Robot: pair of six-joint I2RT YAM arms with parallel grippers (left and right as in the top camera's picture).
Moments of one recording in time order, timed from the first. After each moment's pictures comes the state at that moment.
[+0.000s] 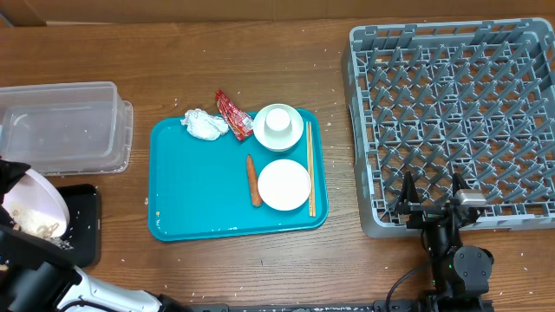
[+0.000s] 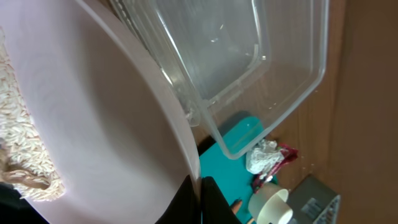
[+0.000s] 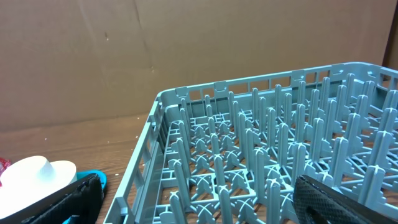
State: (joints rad) left arm 1.00 1.96 1.87 -1.41 0.58 -0.19; right arm 0.04 0.01 0.02 -0.03 0.03 0.15
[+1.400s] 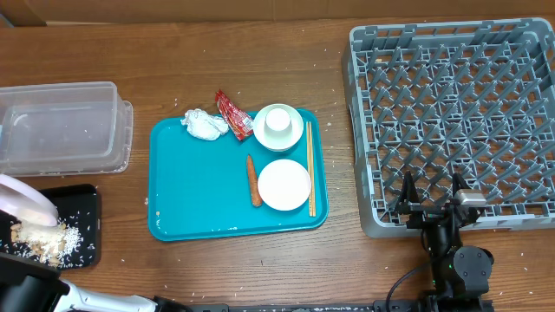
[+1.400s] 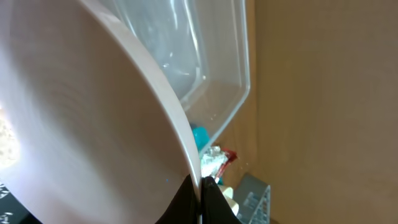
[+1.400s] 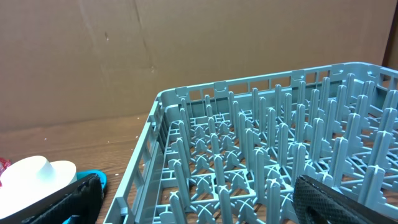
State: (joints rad) left arm 1.20 1.97 1.84 -1.39 0.90 -0.07; right arm 0.04 0.01 0.02 -0.03 0.03 0.15
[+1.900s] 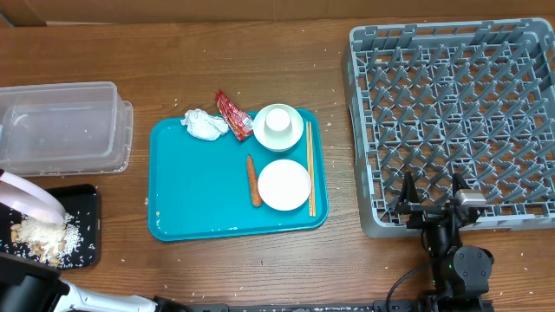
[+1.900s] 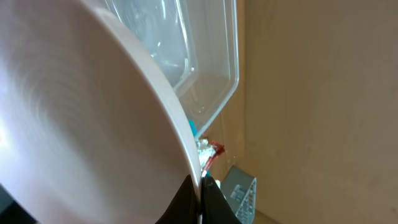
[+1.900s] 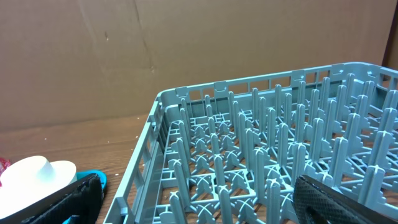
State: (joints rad) left arm 1.21 1.97 1.82 -1.41 0.95 -0.08; right arm 0.04 0.01 0.02 -0.03 0.03 0.15
